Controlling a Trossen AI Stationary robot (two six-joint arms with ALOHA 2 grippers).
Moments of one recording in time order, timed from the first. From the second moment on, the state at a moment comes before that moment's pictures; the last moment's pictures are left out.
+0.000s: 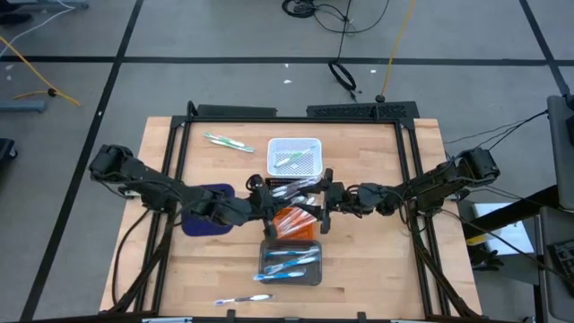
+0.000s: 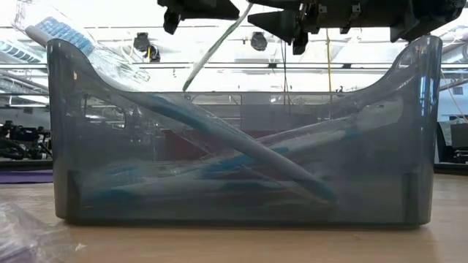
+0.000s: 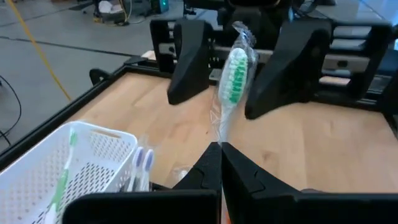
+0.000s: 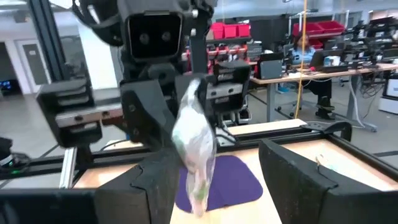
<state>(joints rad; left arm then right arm) -0.33 1.49 1.00 0.15 -0.57 -0.22 0.21 1.48 0.63 0.95 0.29 0.08</state>
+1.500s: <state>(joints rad) -0.37 1.38 1.00 -0.27 -0.53 -0.33 0.04 1.39 0.64 0.88 0.35 0.05</state>
